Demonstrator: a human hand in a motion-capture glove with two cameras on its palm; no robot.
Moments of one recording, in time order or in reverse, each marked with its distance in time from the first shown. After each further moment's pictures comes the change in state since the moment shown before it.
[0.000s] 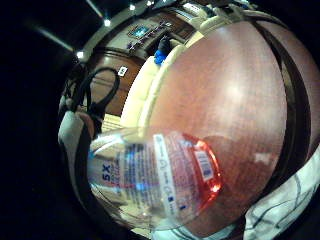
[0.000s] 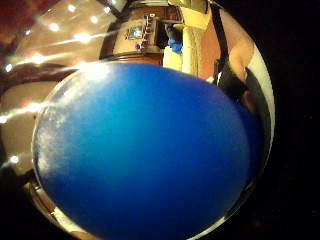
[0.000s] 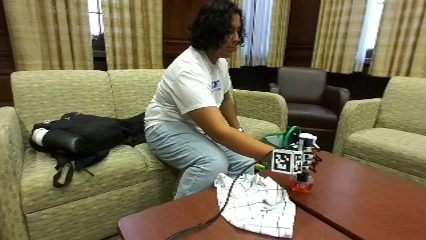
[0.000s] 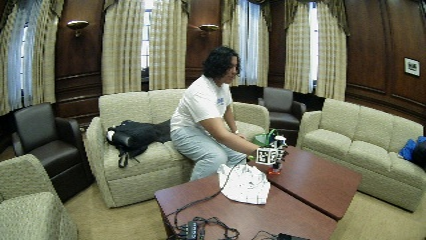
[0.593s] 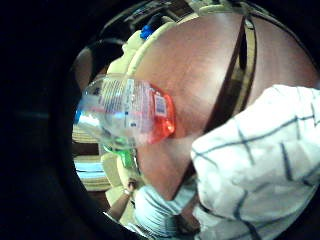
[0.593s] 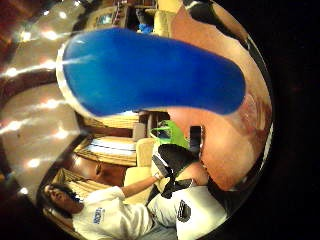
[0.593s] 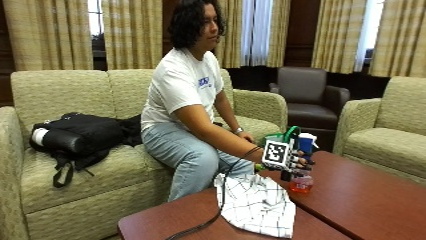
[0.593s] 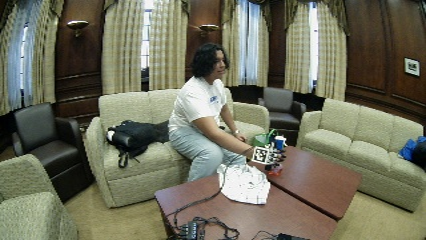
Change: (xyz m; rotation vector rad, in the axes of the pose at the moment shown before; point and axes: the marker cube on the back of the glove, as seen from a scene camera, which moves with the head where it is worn) arm 0.008 0.049 -0.036 -0.207 0.270 0.054
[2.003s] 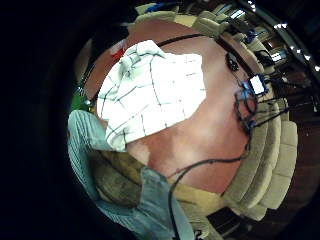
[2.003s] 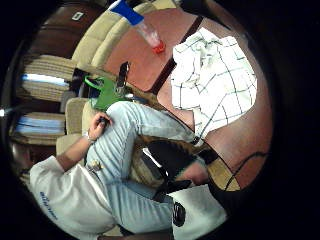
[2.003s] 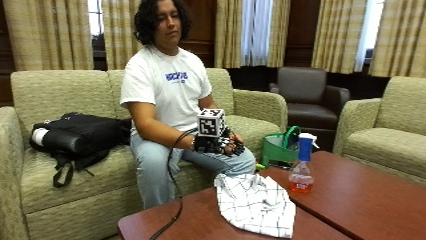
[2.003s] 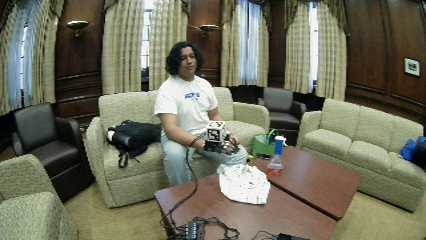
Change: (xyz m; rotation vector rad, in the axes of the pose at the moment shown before) arm 0.029 0.231 -0.186 -0.128 0.870 -0.204
